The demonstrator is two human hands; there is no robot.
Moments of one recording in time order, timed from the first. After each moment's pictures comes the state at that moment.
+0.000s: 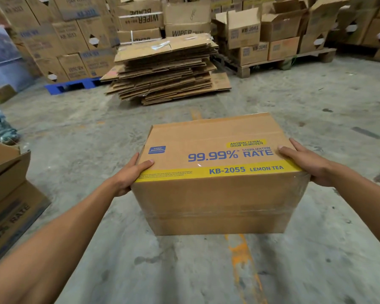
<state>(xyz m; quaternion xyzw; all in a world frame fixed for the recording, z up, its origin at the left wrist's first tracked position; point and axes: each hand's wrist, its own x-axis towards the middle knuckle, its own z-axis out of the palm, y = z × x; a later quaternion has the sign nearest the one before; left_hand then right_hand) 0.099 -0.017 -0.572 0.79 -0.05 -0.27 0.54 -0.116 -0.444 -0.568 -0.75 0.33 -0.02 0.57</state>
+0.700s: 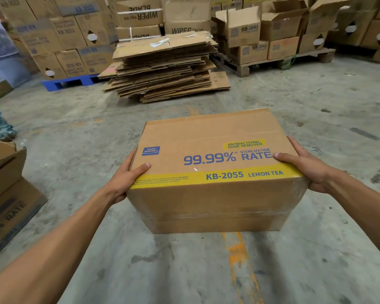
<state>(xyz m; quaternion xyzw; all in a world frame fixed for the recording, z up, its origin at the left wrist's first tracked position) 0.086 0.010 -0.590 0.76 -0.08 -0.17 0.63 -0.101 -0.416 -0.591 -0.68 0.24 -0.05 0.69</state>
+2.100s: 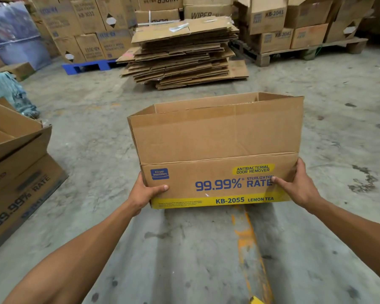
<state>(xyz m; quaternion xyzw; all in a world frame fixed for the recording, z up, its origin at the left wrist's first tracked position) 0.082 0.024 -0.677 0.77 -0.04 -0.13 0.63 -0.081 -0.378 -0.664 -0.83 0.26 -0.15 0.47</state>
